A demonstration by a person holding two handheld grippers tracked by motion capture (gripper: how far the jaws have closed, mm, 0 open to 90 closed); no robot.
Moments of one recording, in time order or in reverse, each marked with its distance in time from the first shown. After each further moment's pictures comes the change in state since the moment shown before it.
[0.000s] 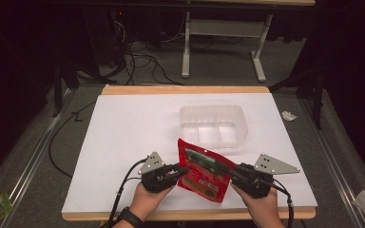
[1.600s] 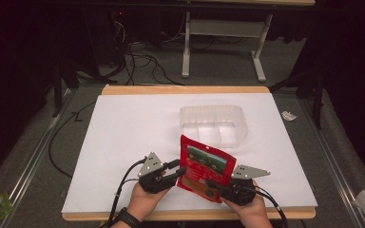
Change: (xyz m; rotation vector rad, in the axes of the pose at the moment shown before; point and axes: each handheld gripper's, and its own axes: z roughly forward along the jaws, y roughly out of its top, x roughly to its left) left arm 0.002 -0.001 -0.007 0.013 0.090 0.044; right arm -0.009 -0.064 0.031 0.305 -0.018 0.080
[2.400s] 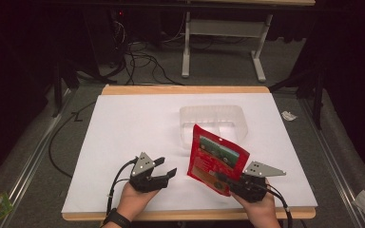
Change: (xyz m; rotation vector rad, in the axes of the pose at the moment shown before) left arm 0.017 -0.009 -0.016 0.079 0.117 0.014; right arm -0.008 0.009 -0.027 -0.101 -0.074 0.013
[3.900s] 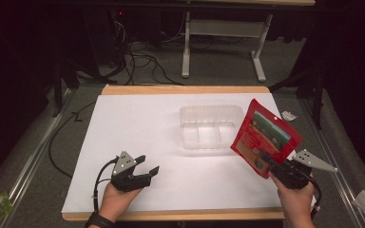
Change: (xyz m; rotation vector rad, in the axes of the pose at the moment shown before) left arm 0.030 -0.006 -0.033 0.022 0.090 -0.014; right arm -0.072 0.010 -0.073 -0.172 -0.311 0.066
